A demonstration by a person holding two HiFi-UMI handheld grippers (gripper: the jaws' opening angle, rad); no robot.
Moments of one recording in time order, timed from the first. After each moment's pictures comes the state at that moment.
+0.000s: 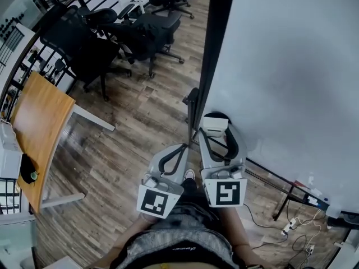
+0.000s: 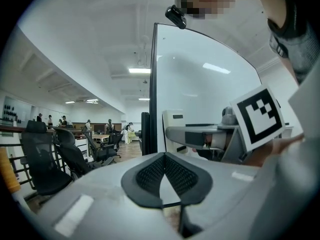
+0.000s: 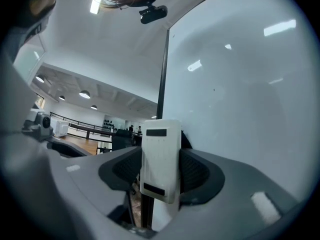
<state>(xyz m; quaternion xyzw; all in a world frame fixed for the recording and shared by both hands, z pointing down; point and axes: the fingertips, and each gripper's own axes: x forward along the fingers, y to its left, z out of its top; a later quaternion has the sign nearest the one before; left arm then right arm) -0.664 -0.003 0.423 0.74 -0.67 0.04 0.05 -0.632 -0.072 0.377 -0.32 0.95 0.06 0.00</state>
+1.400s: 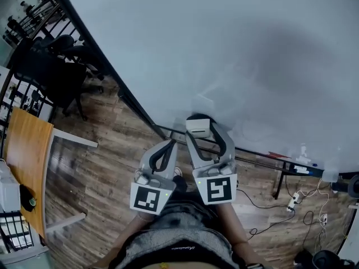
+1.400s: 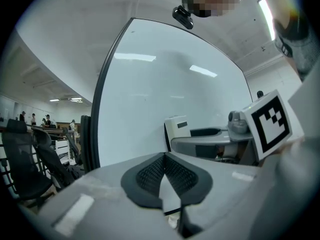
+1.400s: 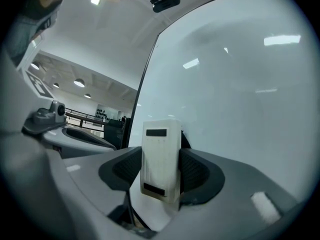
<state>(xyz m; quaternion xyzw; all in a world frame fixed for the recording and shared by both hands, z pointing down) -0.534 -0.032 0.409 0.79 -0.61 0.05 0.04 -0.489 -0.078 0.387 -0.37 0.93 0.06 -0.06</state>
